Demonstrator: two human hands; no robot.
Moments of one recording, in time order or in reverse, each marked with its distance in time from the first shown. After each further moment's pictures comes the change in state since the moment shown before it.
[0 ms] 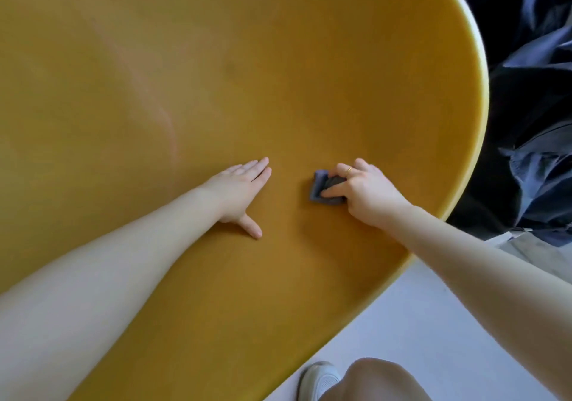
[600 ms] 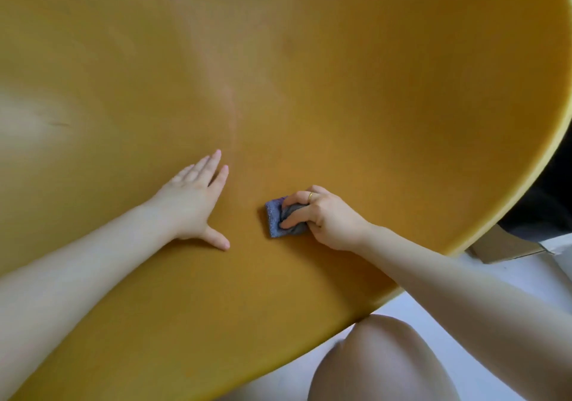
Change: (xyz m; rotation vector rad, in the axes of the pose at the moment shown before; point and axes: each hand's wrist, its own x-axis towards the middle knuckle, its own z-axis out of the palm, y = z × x) left_hand -0.130 -0.044 0.041 0.036 -0.127 -0.333; right_hand 0.015 -0.117 0.051 0.395 -0.047 -0.347
